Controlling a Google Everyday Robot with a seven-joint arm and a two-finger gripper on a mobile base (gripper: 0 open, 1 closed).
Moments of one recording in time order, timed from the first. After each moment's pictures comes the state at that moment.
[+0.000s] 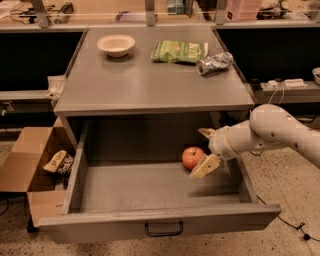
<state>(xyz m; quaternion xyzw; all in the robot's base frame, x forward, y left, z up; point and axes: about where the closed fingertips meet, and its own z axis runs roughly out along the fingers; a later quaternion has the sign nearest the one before) 0.573 -0.140 0.662 -0.56 0.74 0.19 0.33</state>
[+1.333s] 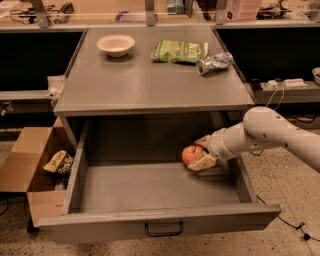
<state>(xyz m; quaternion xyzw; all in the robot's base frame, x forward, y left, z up) 0.588 -0.150 0.631 -0.56 0.75 0.17 0.30</state>
